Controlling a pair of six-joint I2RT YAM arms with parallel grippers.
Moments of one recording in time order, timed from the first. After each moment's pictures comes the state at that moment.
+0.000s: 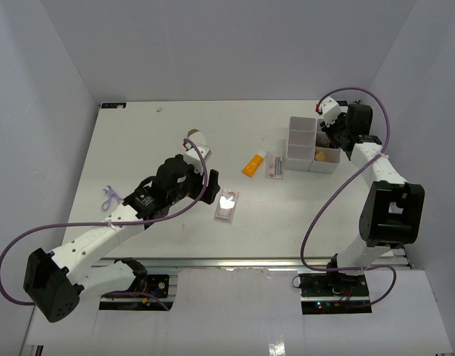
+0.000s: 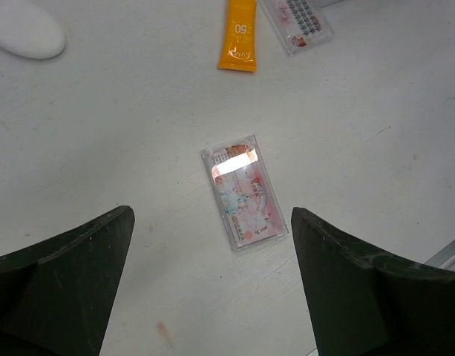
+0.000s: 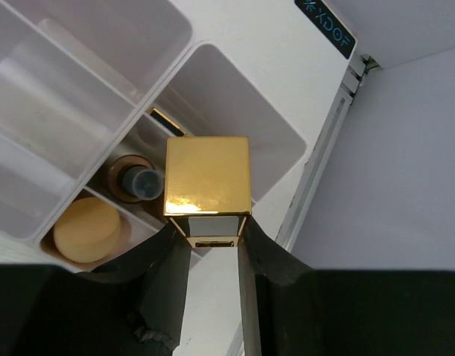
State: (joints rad) left arm -0.72 1.08 0.84 -0.24 -0.08 -0.15; right arm -0.04 1.63 1.22 -0.20 -0.15 -0.73
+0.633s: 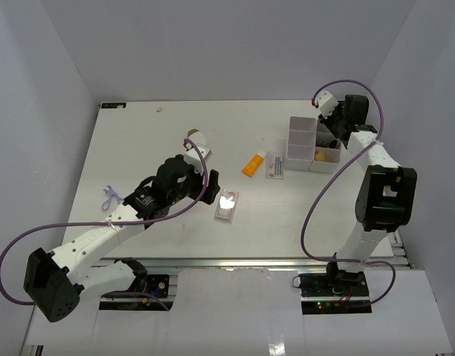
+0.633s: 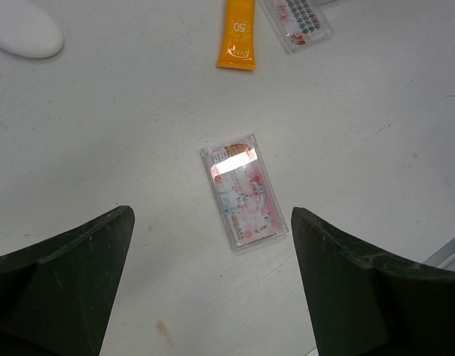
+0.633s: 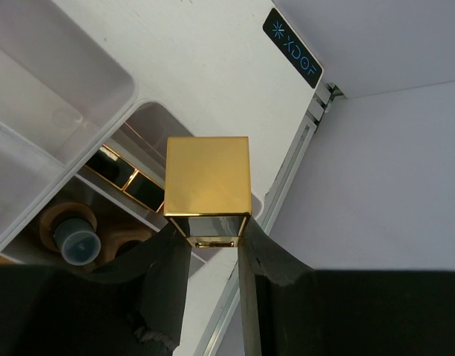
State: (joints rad) left arm -0.72 1.08 0.84 -0.24 -0.07 -0.14; right arm -0.05 1.80 1.39 -0.17 -0.11 -0.84
